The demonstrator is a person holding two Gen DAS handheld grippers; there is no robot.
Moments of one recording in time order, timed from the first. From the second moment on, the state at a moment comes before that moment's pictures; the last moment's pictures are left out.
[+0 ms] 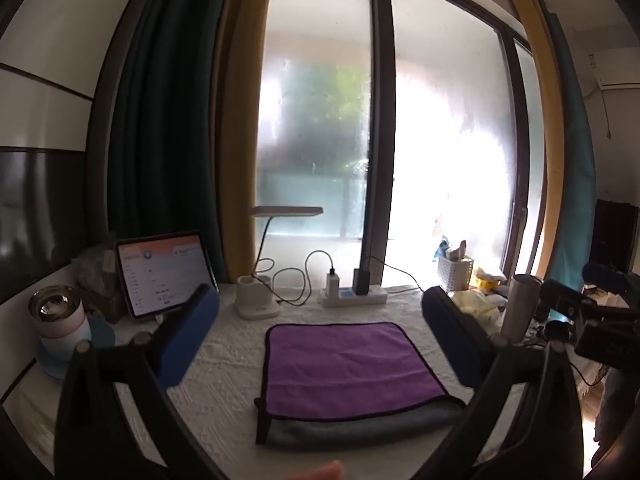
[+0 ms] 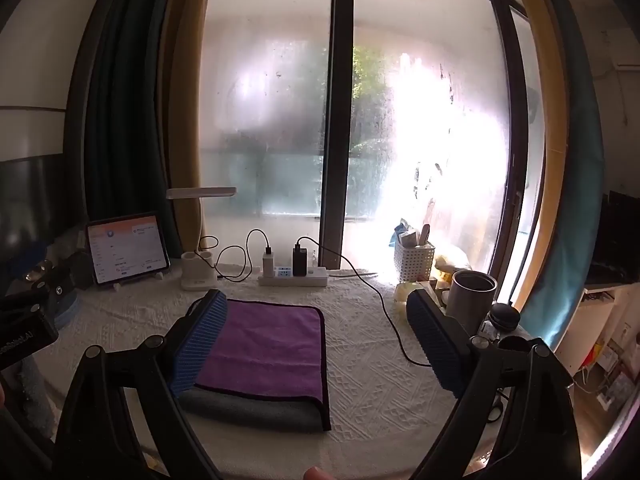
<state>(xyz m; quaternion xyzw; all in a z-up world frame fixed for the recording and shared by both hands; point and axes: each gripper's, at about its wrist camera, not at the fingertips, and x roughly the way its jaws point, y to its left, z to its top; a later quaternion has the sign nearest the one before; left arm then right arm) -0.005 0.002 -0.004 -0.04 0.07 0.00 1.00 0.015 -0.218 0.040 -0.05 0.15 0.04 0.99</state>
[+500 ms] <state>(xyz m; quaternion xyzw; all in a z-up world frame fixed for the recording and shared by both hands) -0.002 0.002 0.002 -0.04 0.07 0.00 1.00 0.017 -0.216 0.036 -0.05 0.15 0.05 0.99</state>
